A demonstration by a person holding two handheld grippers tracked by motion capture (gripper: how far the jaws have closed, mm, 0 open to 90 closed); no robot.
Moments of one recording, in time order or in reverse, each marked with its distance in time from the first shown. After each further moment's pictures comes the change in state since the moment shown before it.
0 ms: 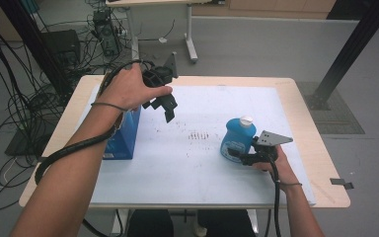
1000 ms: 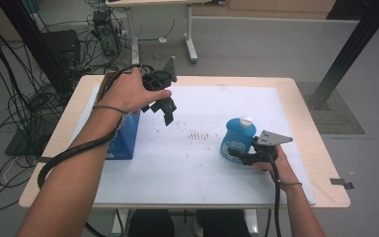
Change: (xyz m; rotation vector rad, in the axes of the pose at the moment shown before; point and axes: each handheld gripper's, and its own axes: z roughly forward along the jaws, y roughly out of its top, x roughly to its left) left arm 0.005 0.003 0.012 0.023 -0.008 -0.026; right arm -0.002 0.000 0.000 0.001 0.005 -0.001
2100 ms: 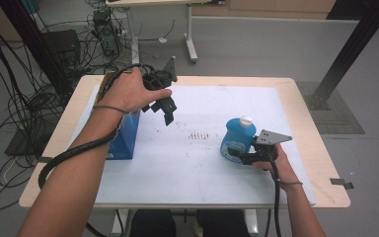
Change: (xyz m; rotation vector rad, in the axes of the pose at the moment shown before) left arm 0.000 0.002 0.000 0.005 -0.002 0.006; right arm -0.001 0.005 0.000 0.020 0.001 -0.002
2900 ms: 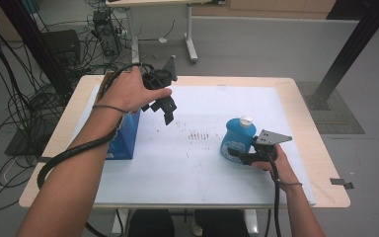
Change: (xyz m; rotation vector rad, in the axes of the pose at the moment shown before) left arm -0.003 -0.002 -0.003 -0.002 0.008 0.004; right arm 0.001 0.000 0.000 0.000 -0.005 0.002
